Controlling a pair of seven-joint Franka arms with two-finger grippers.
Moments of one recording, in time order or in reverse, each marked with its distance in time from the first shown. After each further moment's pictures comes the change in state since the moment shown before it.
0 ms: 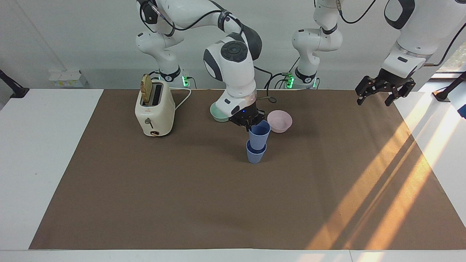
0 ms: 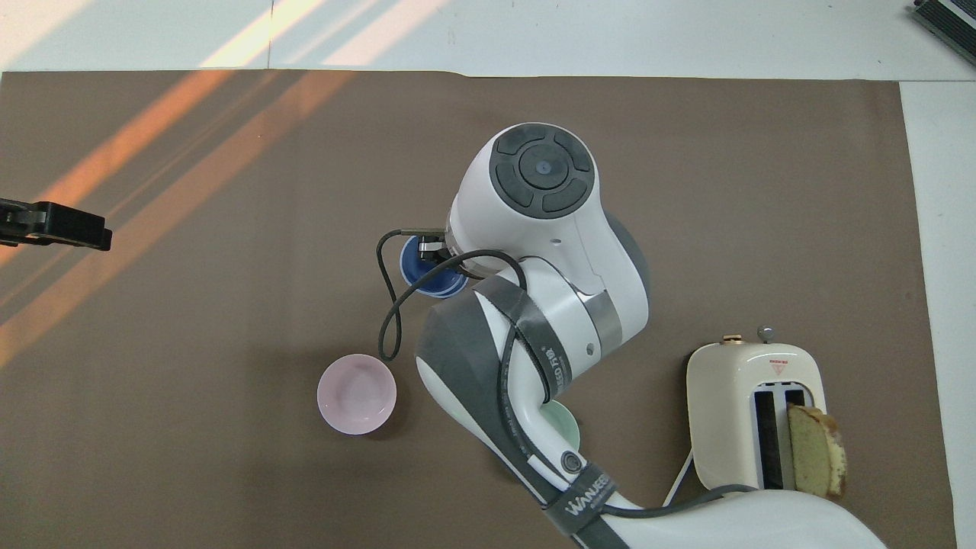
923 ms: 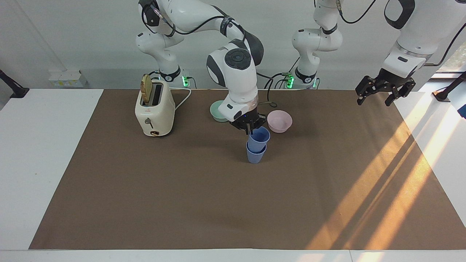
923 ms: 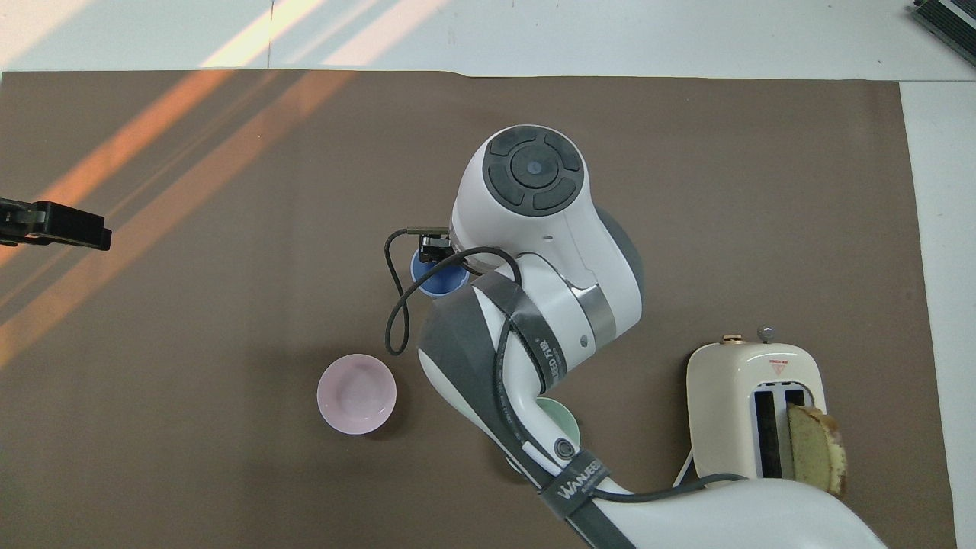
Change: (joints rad) left arm 0.000 0.000 0.000 0.001 0.000 0.000 -0.001; right arm -0.002 0.014 -0.017 0.000 -0.032 -0.009 0.000
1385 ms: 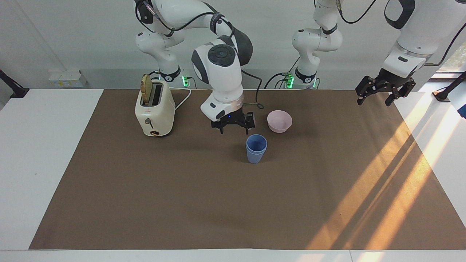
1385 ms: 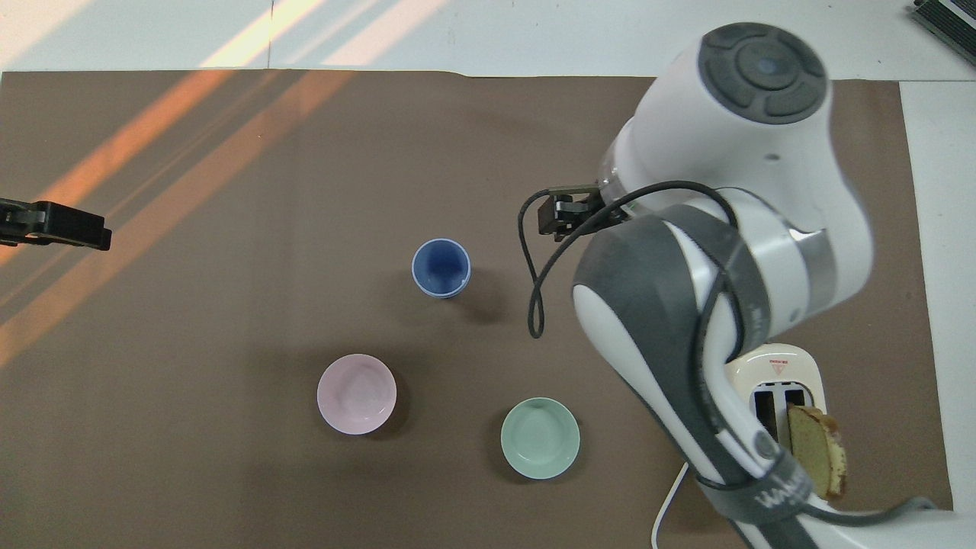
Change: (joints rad) left arm 0.000 0.000 0.000 0.000 0.000 0.000 0.000; right arm -0.179 -0.152 -0.023 0.030 -0.059 -0.249 -0.275
